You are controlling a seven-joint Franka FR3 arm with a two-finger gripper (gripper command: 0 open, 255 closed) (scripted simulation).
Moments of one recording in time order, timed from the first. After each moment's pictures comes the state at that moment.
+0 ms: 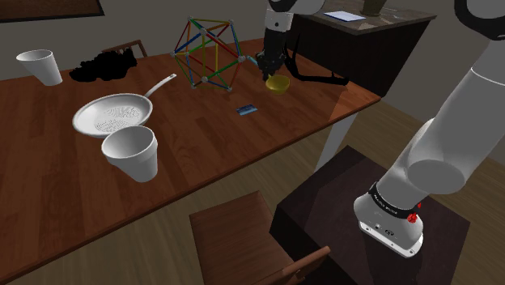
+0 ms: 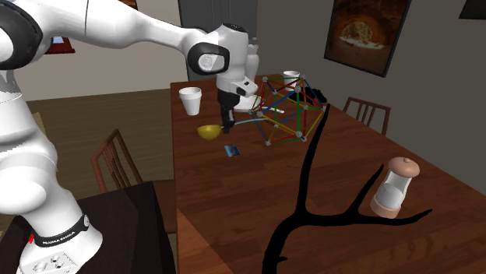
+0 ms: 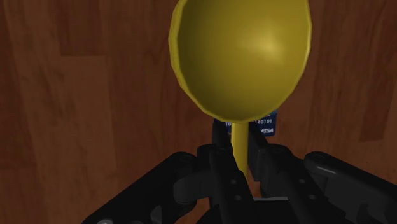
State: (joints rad) arm 0.15 0.05 -0.13 -1.90 0.18 1.89 0.09
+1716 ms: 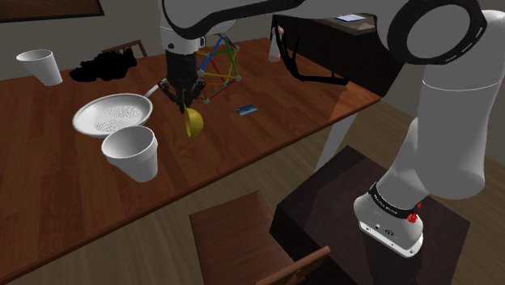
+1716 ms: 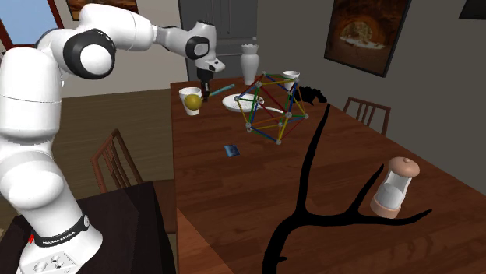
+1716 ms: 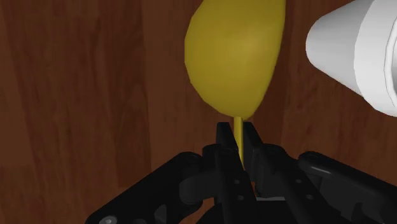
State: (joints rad) arm 0.47 0.41 0.10 -1.44 0.14 1.89 0.65
